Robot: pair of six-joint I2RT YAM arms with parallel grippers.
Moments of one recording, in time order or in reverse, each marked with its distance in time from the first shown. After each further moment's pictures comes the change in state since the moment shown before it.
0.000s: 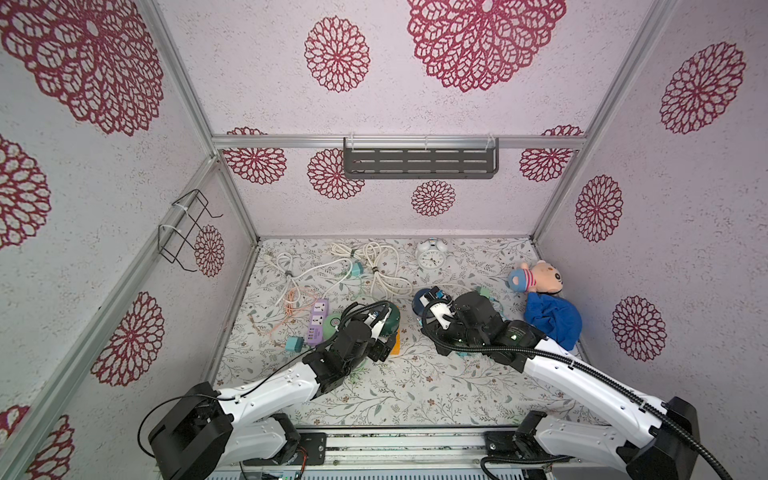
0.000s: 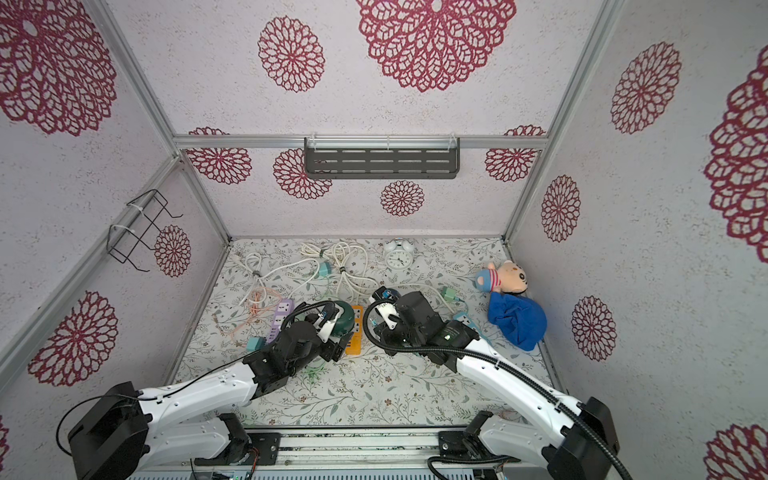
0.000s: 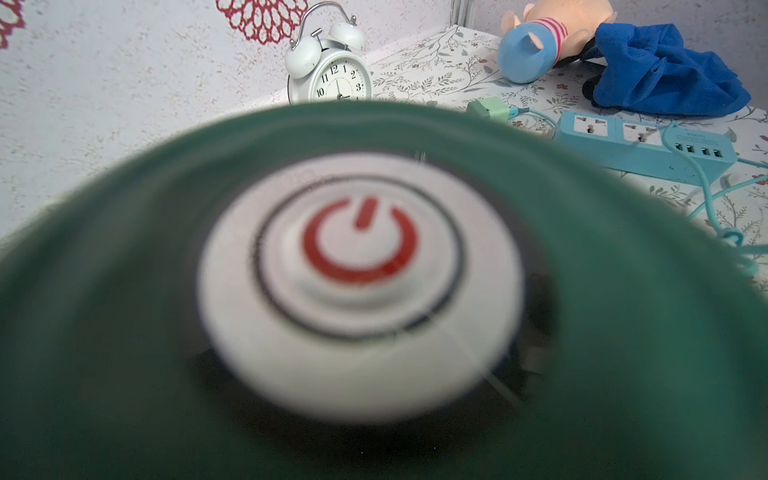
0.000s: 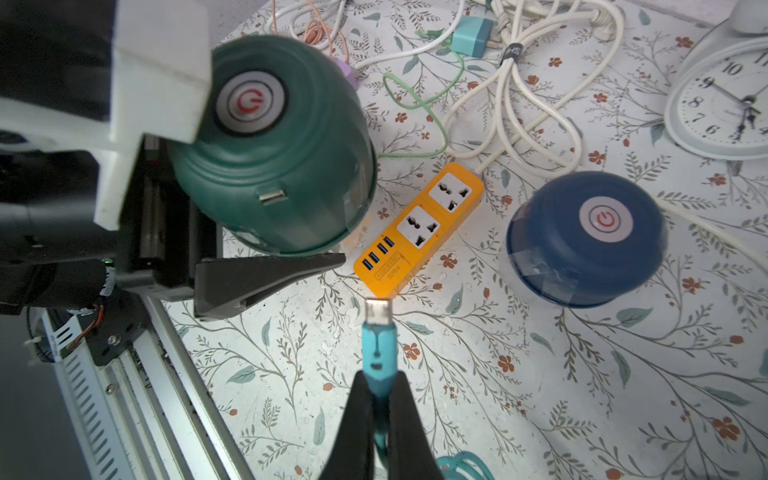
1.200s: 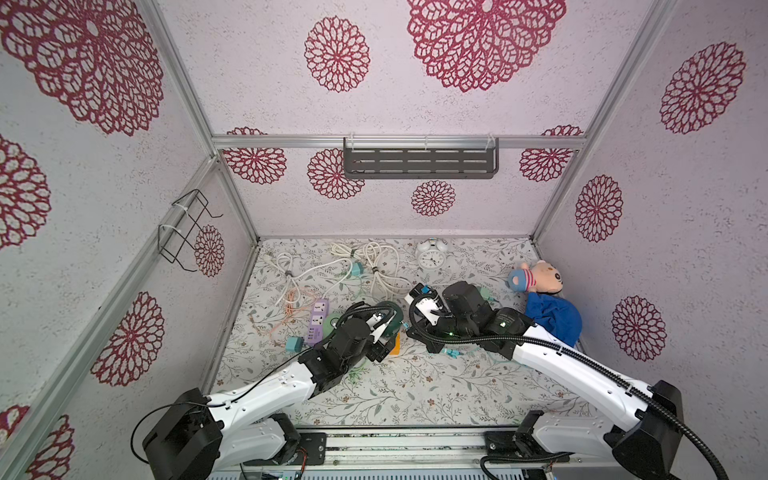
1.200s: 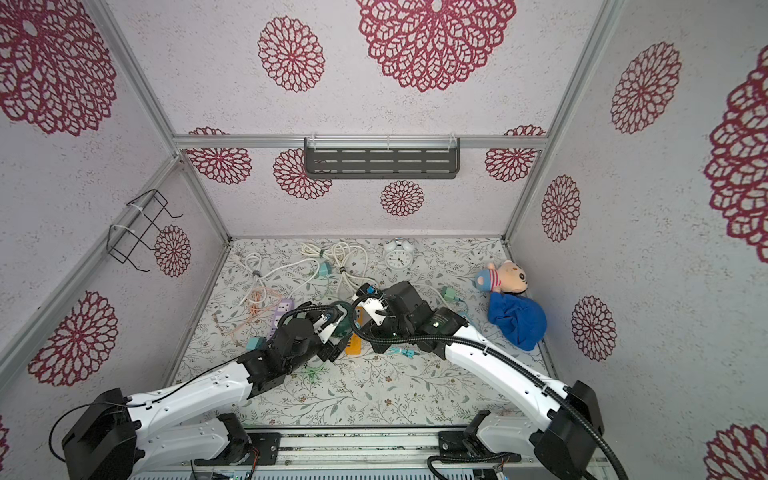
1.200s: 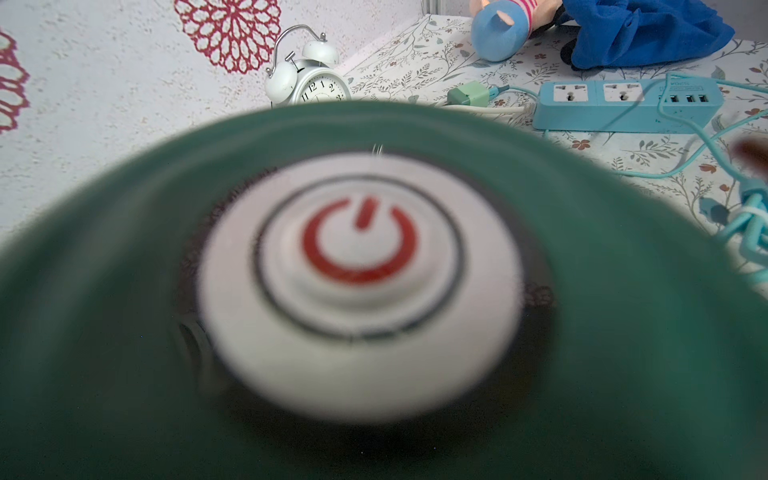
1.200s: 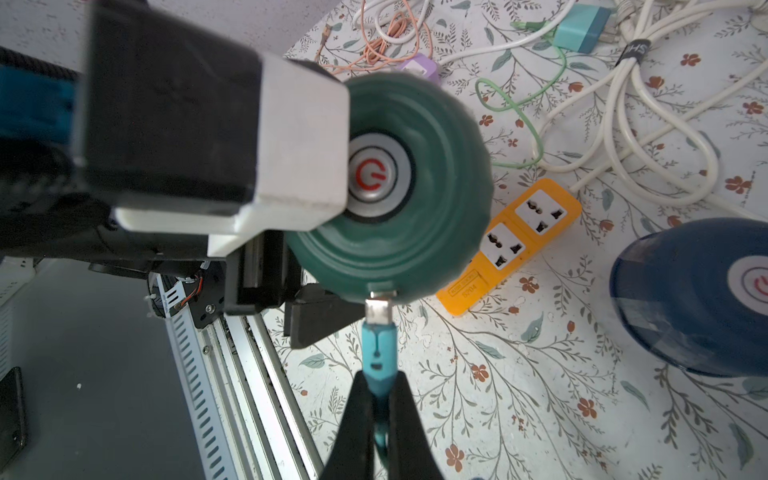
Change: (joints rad) left arm 0.001 -0.047 0.035 -0.084 0.025 0.158; right arm 0.023 0.094 0.127 -0.060 -0.169 0.001
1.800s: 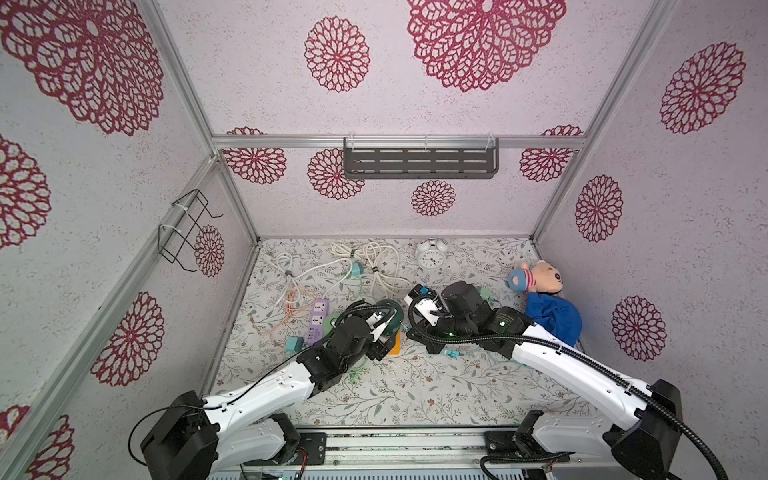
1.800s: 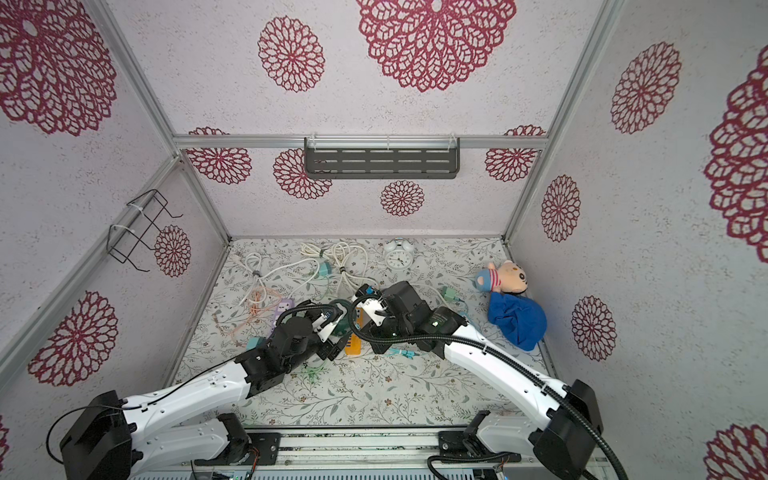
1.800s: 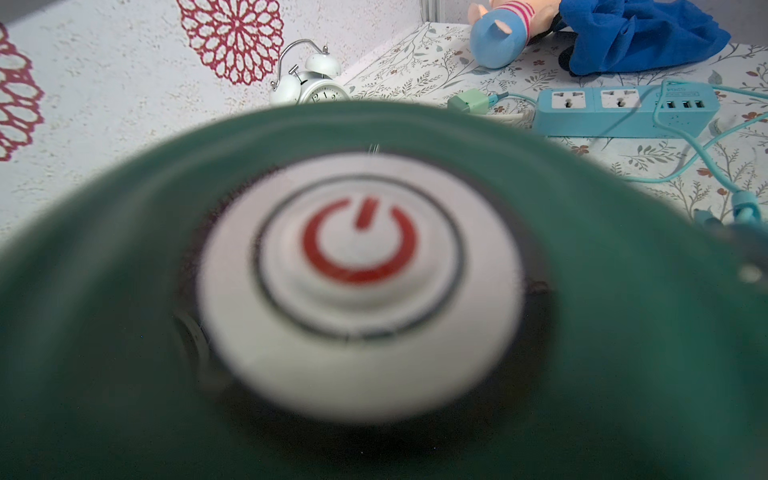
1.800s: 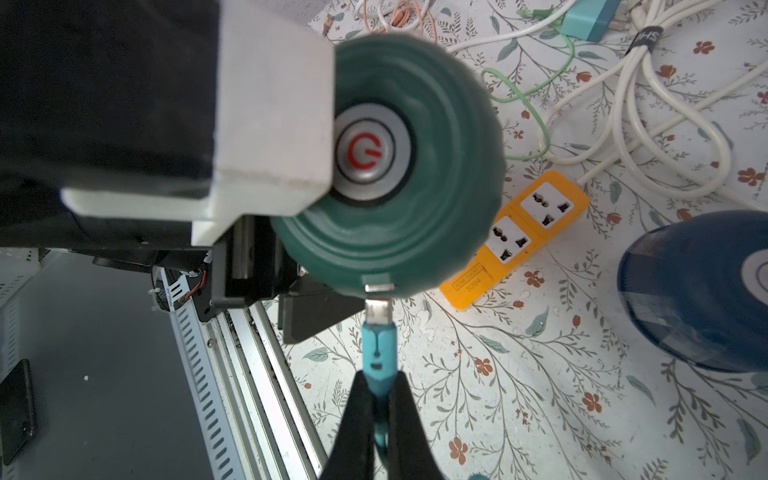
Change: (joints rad) left arm 0.000 -0.016 0.014 -0.023 0.000 0.017; right arm 0.003 0.004 0.008 -0.020 -0.005 0.000
